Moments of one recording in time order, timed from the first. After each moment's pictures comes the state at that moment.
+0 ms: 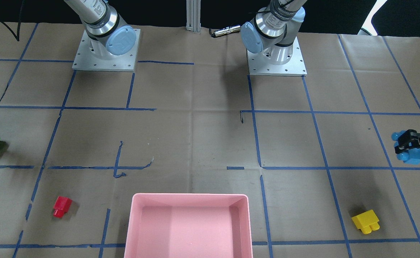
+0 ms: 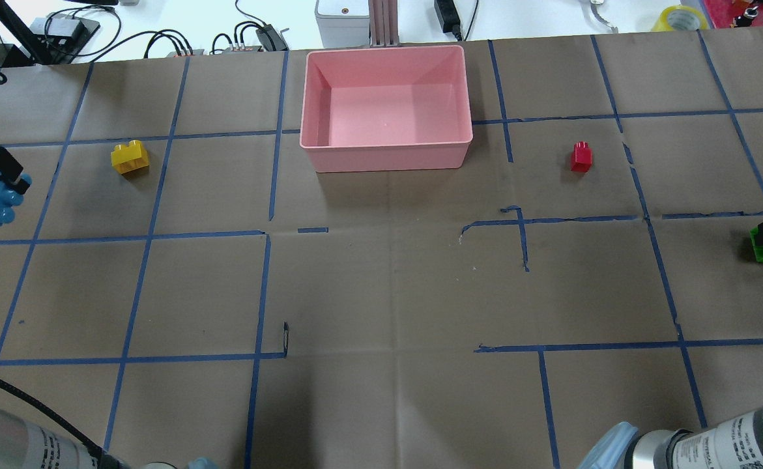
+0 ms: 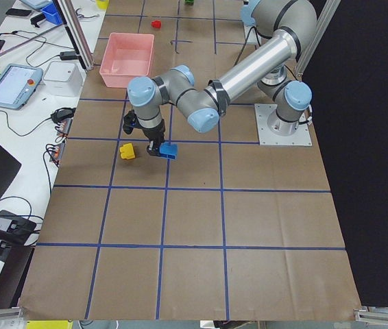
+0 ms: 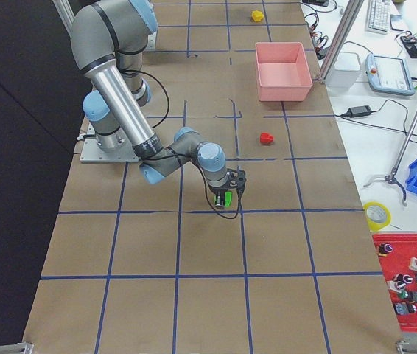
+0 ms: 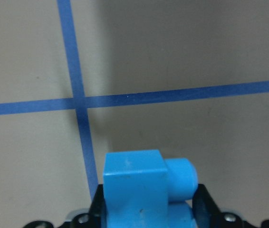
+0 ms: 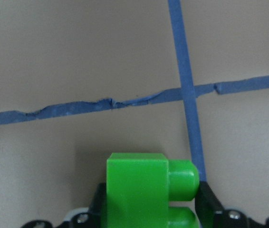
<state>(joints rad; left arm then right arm) -1.01 -1.94 -1.41 -1.40 1.60 0.76 0.70 -1.22 2.00 -2.49 -1.44 -0.73</state>
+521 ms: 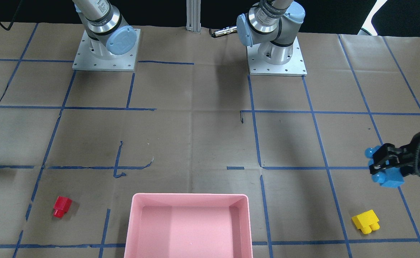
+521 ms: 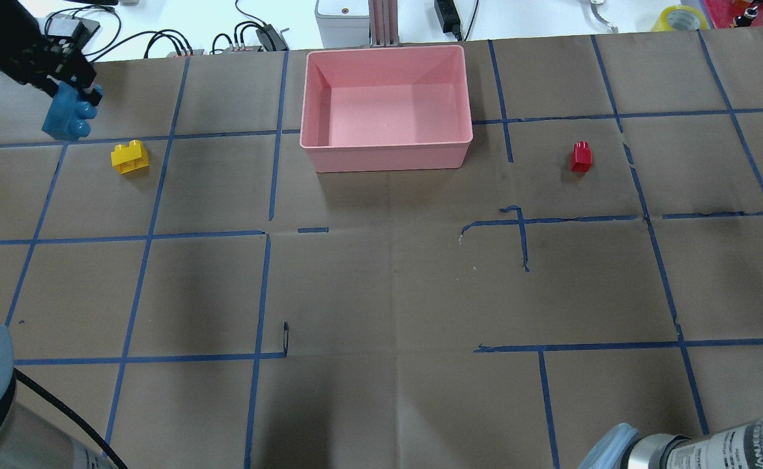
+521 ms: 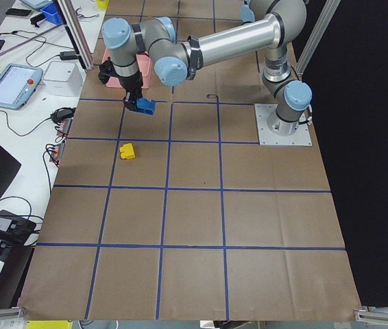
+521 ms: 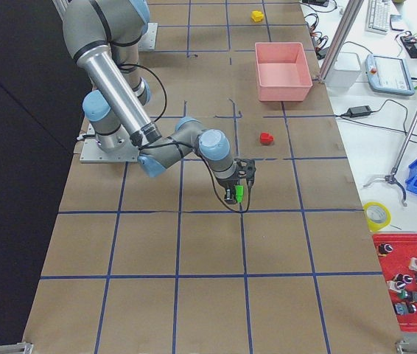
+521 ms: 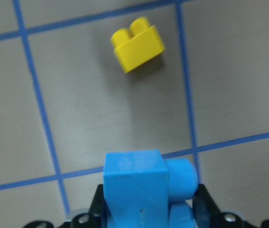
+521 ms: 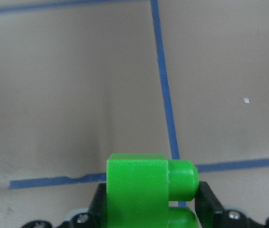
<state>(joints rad) -1.28 -2.00 -1.14 -1.57 1.50 0.45 0.73 -1.31 1.87 -2.39 -1.28 -0.74</state>
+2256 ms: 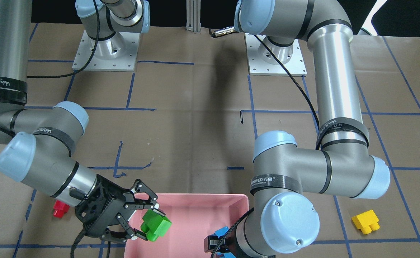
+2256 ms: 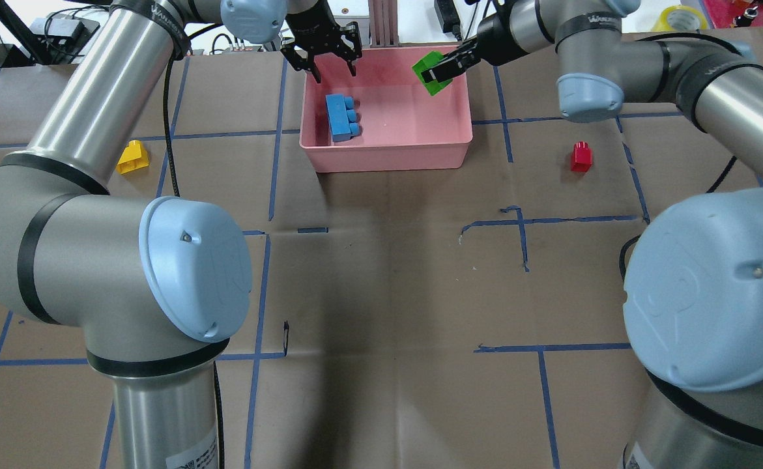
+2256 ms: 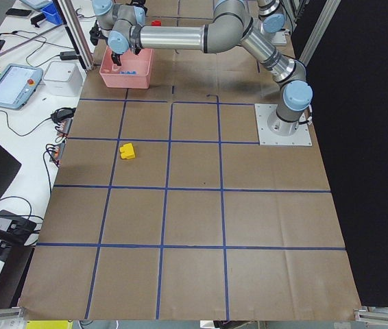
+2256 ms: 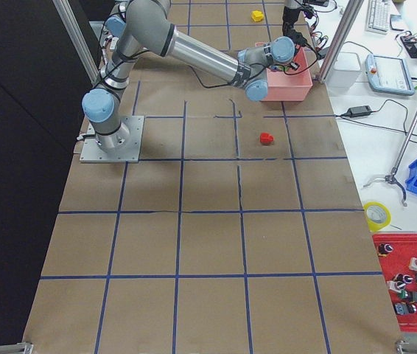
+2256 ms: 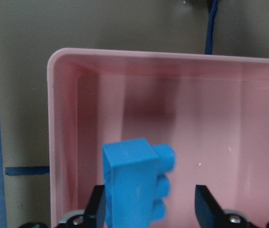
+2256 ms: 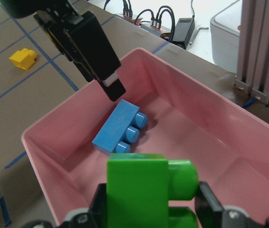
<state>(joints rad) -1.69 -2.47 -0.75 -1.43 1.40 -0.15 1.55 -0.95 1.42 -2.40 -0.80 -0.68</state>
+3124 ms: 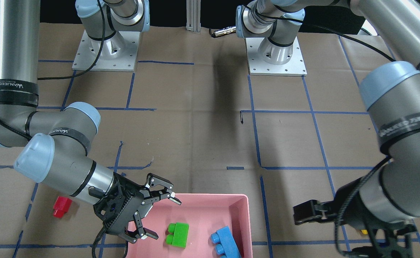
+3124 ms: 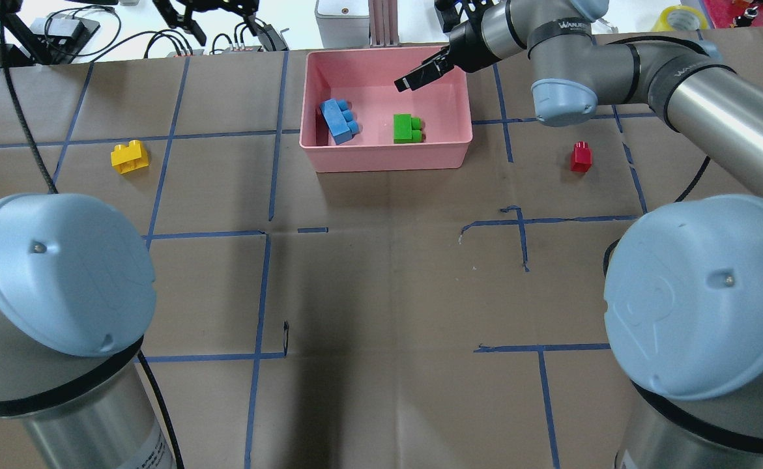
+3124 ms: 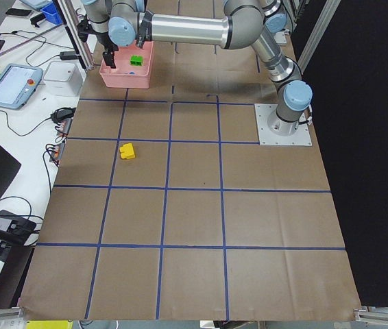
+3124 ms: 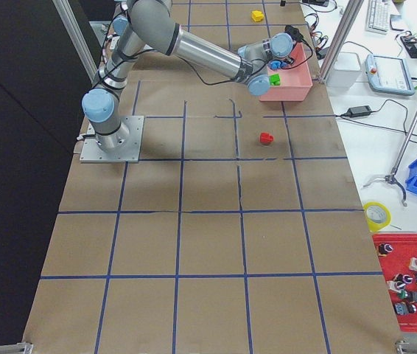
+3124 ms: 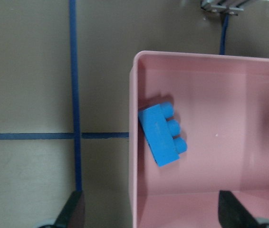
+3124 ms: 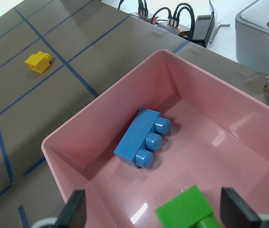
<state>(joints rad) -1.44 -2.25 -0.78 -1.68 1.42 0.16 1.58 -0.96 1.42 -2.39 -0.80 -0.65</state>
